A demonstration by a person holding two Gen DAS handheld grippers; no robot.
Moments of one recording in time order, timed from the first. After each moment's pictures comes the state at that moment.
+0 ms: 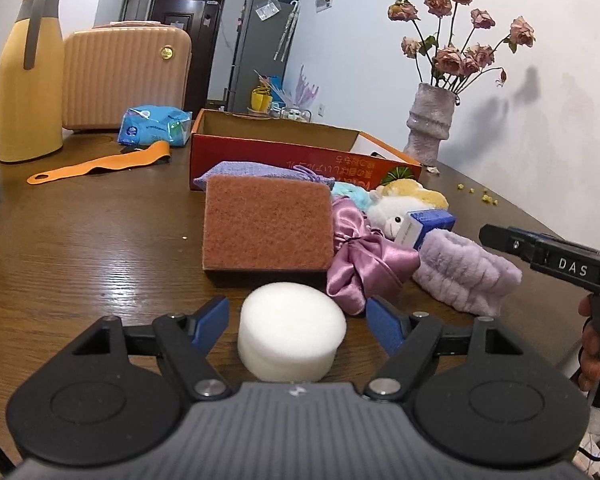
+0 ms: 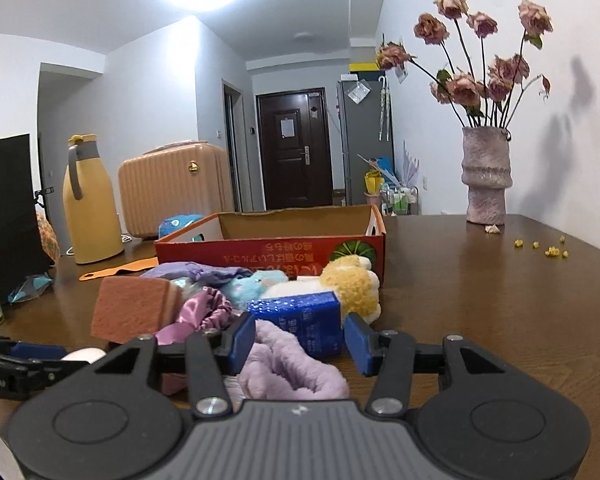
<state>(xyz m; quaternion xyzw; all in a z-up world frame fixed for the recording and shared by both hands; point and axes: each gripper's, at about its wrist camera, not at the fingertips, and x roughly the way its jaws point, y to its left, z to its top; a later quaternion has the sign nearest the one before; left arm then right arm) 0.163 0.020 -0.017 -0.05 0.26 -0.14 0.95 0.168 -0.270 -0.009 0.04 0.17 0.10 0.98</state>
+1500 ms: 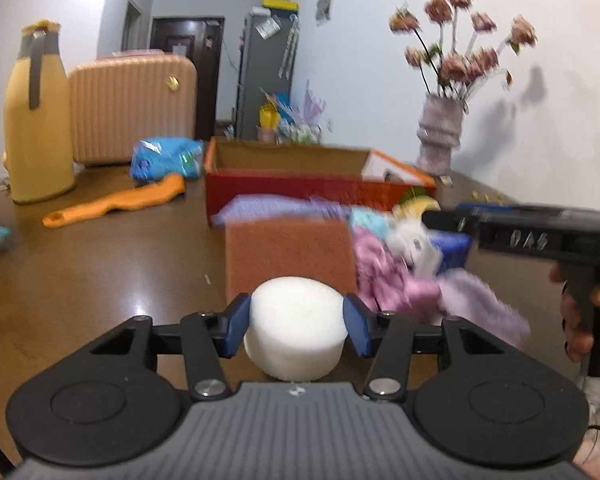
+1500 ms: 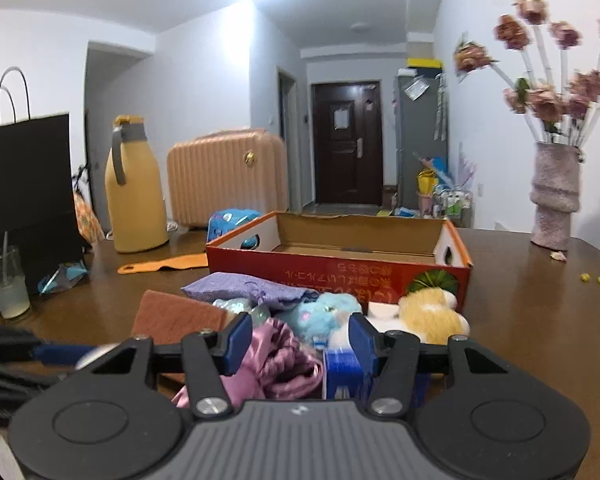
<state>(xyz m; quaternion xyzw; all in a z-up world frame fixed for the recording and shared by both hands) 0.174 0.027 0.006 -0.02 0.23 -0.12 0.97 0.225 -0.218 0.016 0.00 0.18 0.18 0.97</state>
